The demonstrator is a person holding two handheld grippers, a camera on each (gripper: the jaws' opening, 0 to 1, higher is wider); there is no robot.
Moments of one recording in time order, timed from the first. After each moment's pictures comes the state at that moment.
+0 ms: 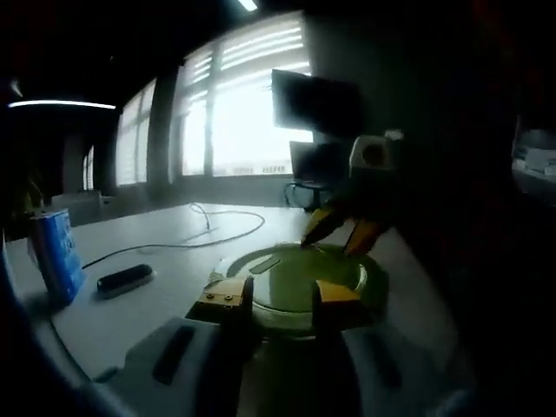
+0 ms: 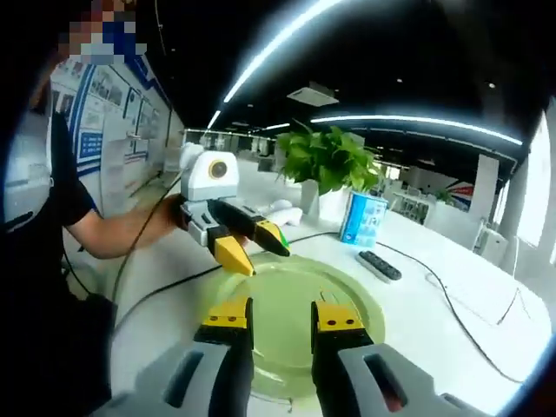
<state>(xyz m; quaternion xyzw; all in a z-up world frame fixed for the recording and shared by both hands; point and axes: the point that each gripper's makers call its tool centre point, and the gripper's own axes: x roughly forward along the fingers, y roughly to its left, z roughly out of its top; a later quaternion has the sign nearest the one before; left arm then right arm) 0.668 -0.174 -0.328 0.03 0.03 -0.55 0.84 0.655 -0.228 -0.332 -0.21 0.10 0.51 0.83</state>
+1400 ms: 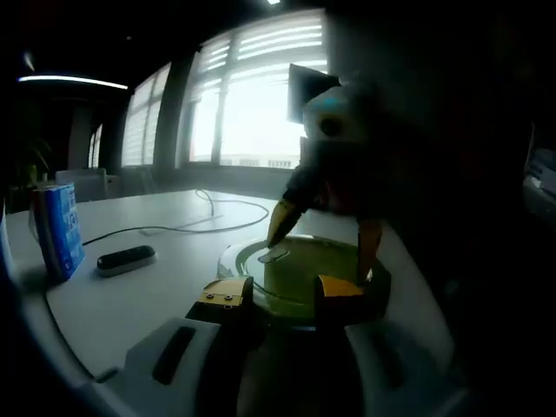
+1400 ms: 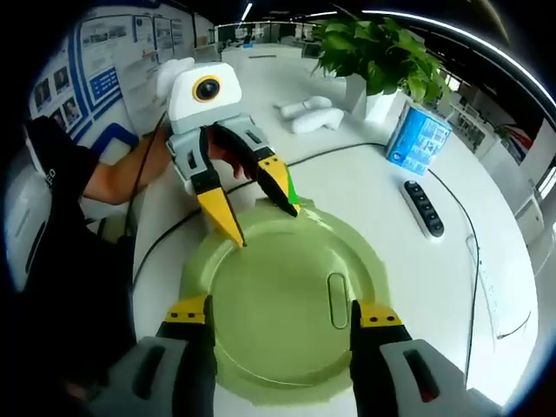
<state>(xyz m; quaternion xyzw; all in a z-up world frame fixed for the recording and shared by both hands) 0.673 -0.163 -0.332 0.00 0.06 -0.53 0.84 0.668 -0.210 -0.353 -0.33 0.34 0.54 0.69</state>
